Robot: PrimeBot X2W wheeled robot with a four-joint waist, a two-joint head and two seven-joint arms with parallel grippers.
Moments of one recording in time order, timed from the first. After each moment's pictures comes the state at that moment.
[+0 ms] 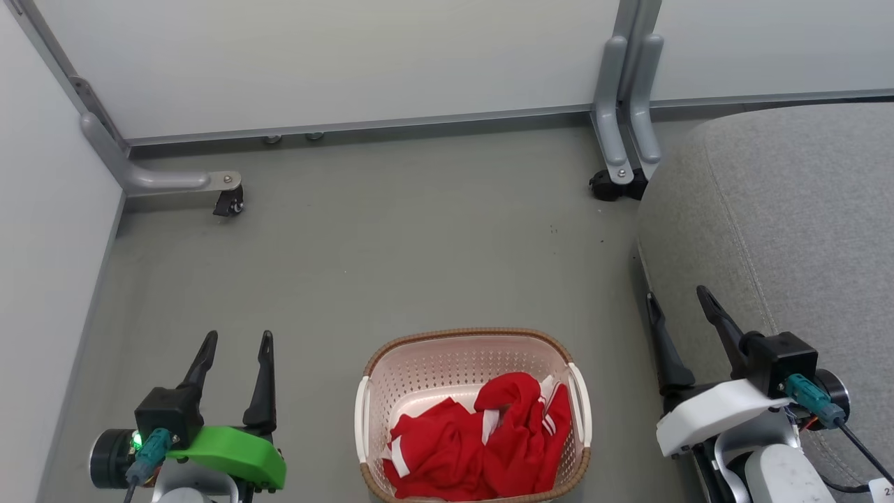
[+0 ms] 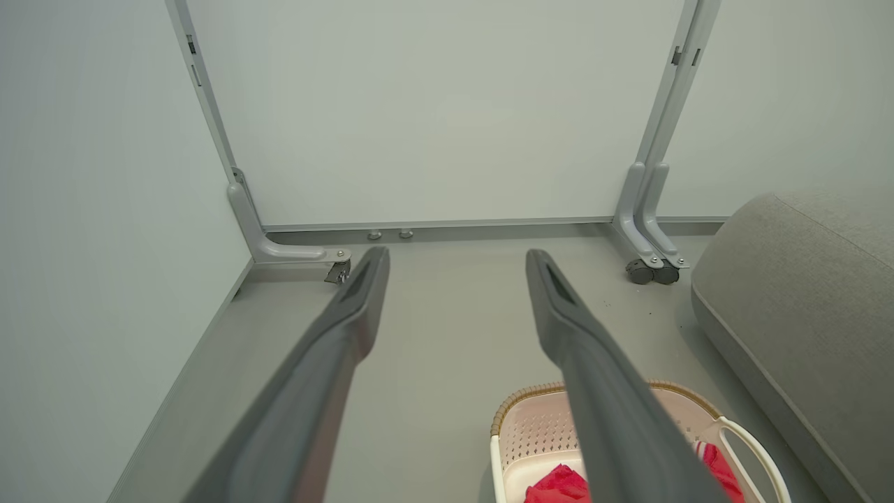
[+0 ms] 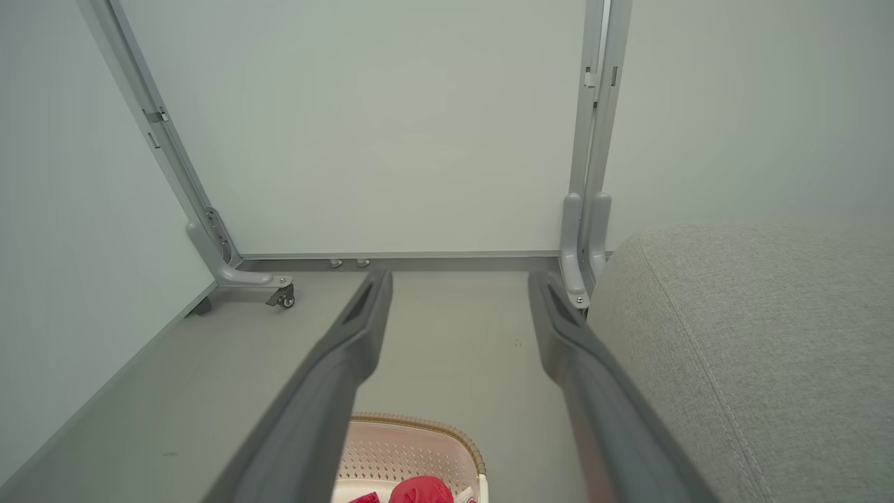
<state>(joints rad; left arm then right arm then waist) -0.10 0.11 -0.06 0.37 -0.19 -0.13 -0.26 -0.05 -0.05 0.04 0.13 0.12 0.13 -0.14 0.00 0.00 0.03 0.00</state>
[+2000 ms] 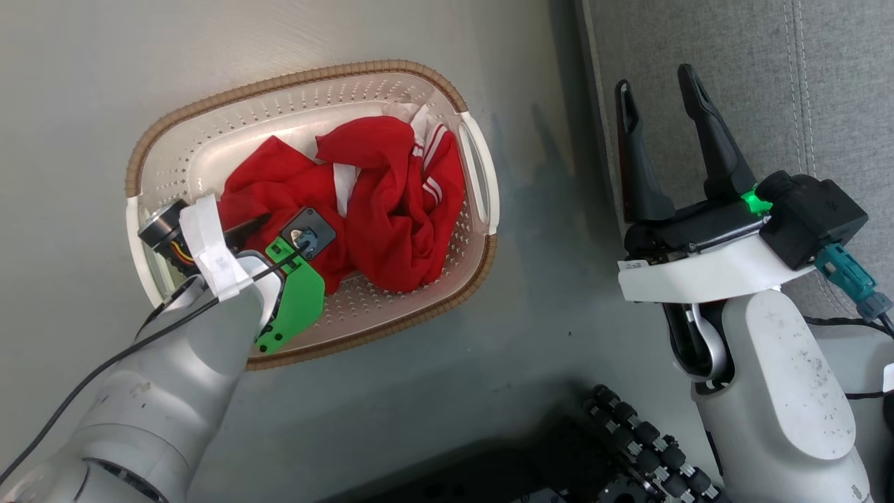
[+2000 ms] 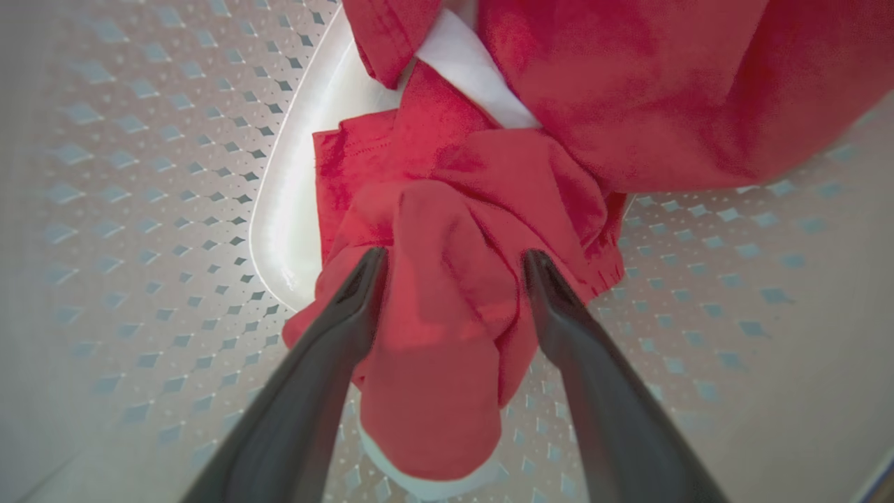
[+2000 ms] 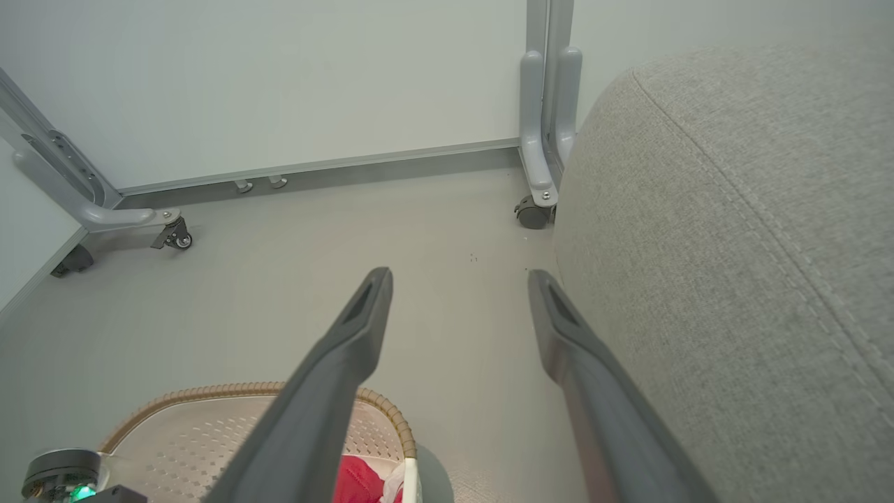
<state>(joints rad) -0.96 0.13 -0.89 1.27 -0.08 -0.13 -0.04 -0.42 -0.05 0.17 0.02 0.24 0.13 -0.26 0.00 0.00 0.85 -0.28</state>
